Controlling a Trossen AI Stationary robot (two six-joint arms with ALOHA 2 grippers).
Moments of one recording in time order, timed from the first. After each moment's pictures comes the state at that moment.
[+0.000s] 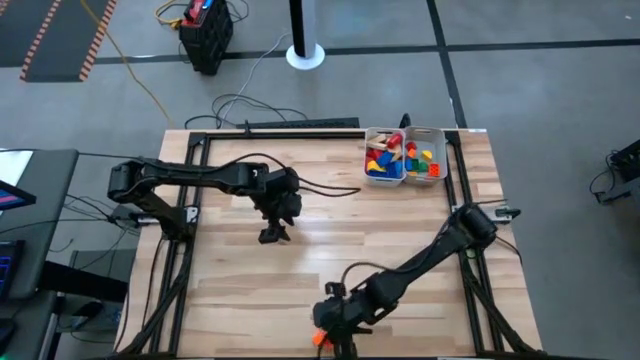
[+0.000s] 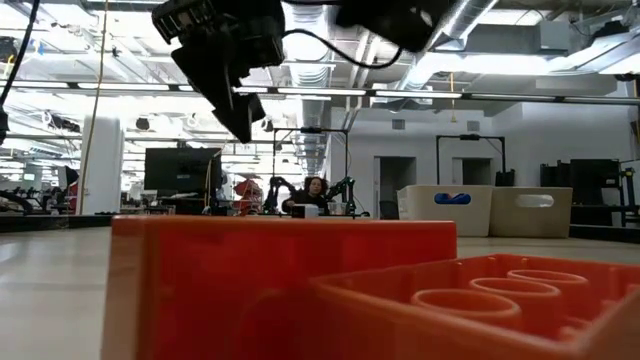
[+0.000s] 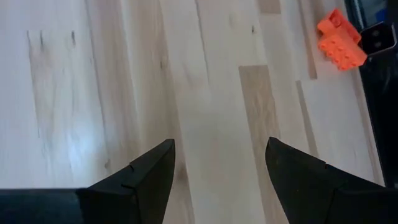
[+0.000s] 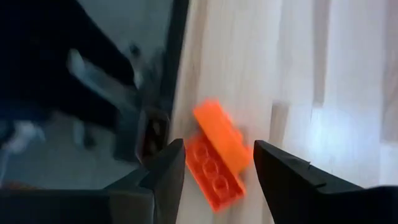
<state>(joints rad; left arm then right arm) 0.14 1.52 1.15 -0.71 0.40 0.15 0.58 2.08 1.71 -0.53 0.01 0.51</state>
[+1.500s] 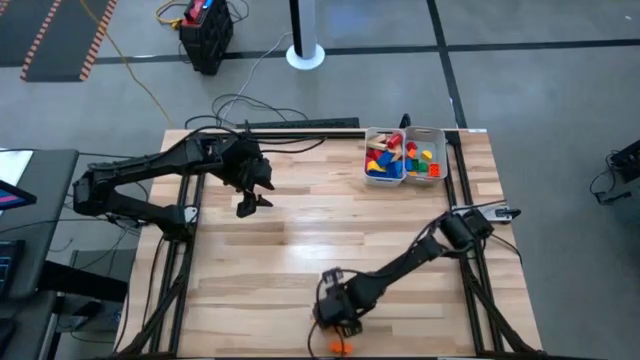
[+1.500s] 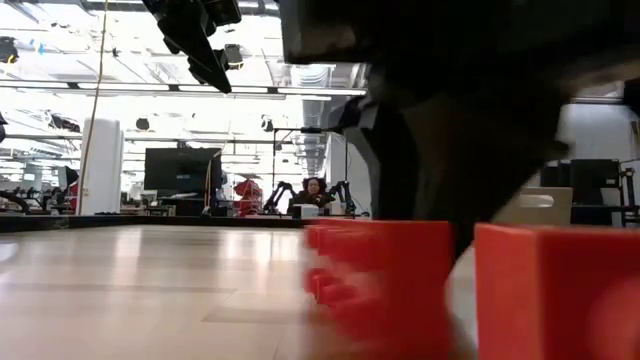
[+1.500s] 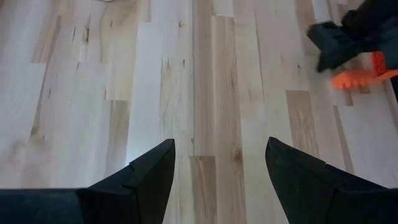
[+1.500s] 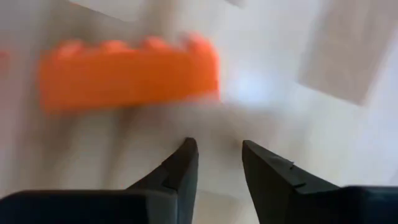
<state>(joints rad) 0.32 1.20 1.15 -0.86 0.28 0.20 0.51 2.24 1.73 -0.79 0.15 0.13</state>
